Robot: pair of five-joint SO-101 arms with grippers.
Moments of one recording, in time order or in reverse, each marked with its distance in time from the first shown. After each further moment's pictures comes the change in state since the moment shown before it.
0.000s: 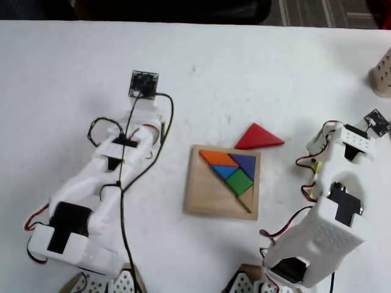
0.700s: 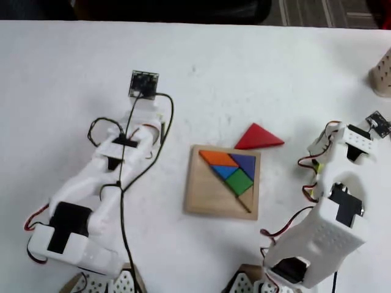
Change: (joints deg) left arm 0.0 0.0 0.0 0.0 0.0; right arm 3.0 -0.2 -0.3 1.6 0.9
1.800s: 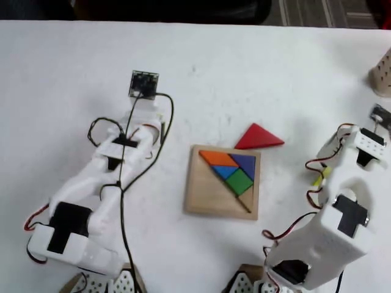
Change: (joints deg) left arm 0.0 0.0 0.0 0.0 0.0; right arm 2.0 -5.4 0.4 1.4 26.2
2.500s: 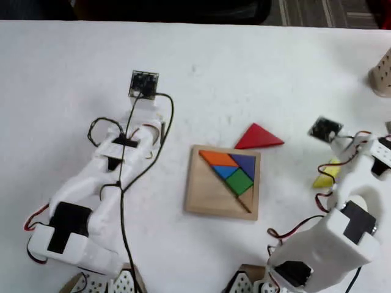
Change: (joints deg) left arm 0.0 0.0 0.0 0.0 0.0; right arm 7.7 -0.4 0.0 3.0 95.0
